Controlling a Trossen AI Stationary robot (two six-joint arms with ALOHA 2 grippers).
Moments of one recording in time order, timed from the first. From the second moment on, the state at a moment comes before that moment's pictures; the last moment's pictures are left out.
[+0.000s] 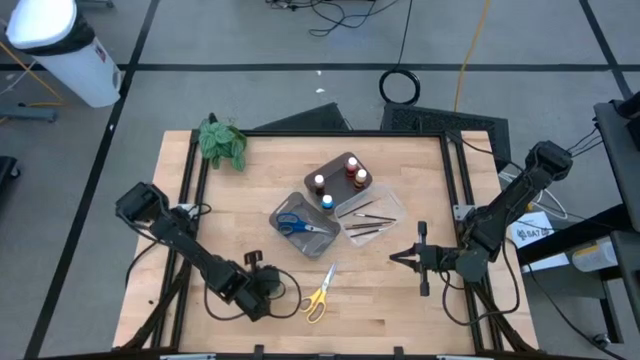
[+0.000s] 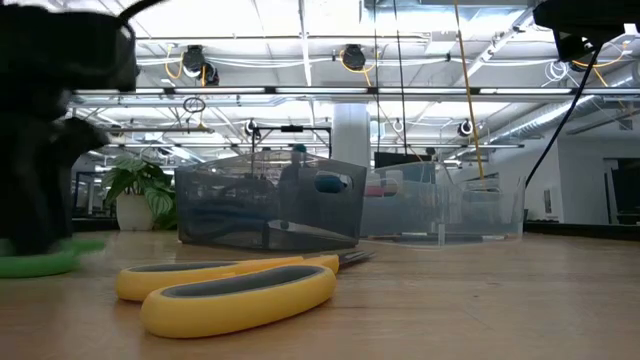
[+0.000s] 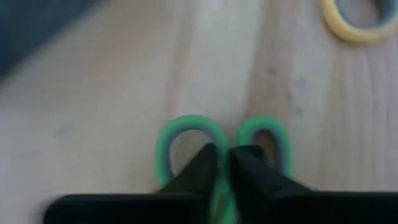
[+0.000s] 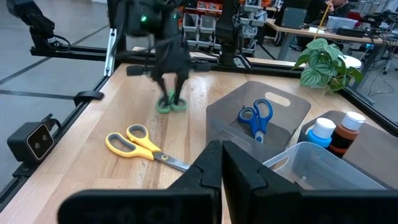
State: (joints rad) left arm -0.69 1.74 0.93 -0.48 -0.35 -0.83; right arm 0.84 1.02 0.44 0.25 0.86 0.20
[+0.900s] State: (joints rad) left arm -0.64 1.55 0.94 -0.72 -0.33 -0.92; right arm 0.84 1.02 0.44 0.25 0.86 0.20
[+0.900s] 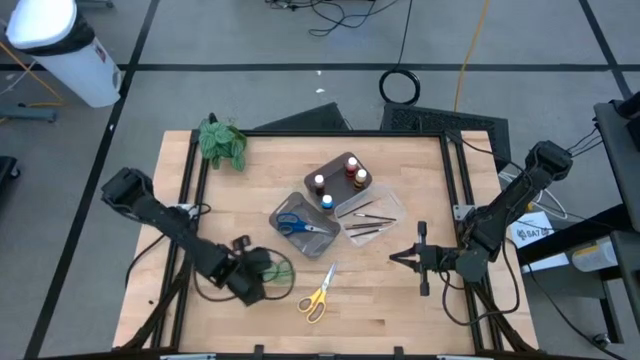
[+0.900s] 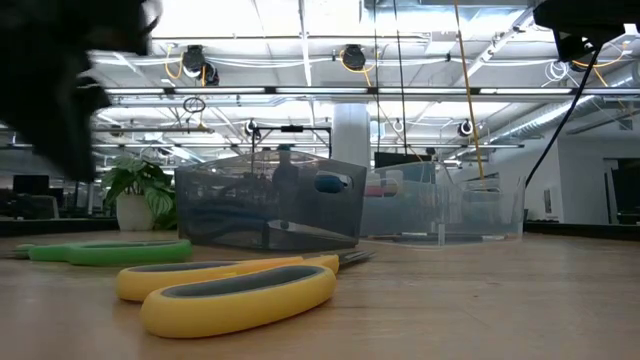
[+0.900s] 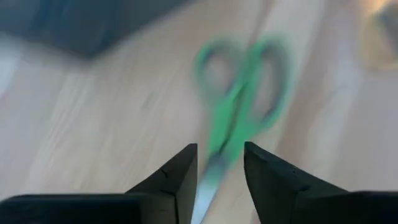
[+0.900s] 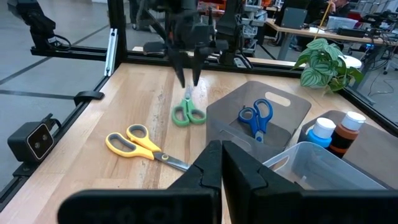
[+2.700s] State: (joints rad) left arm -0.74 1.57 0.67 -0.28 -0.28 -0.78; right arm 0.67 1.32 0.44 0.71 0.50 0.03
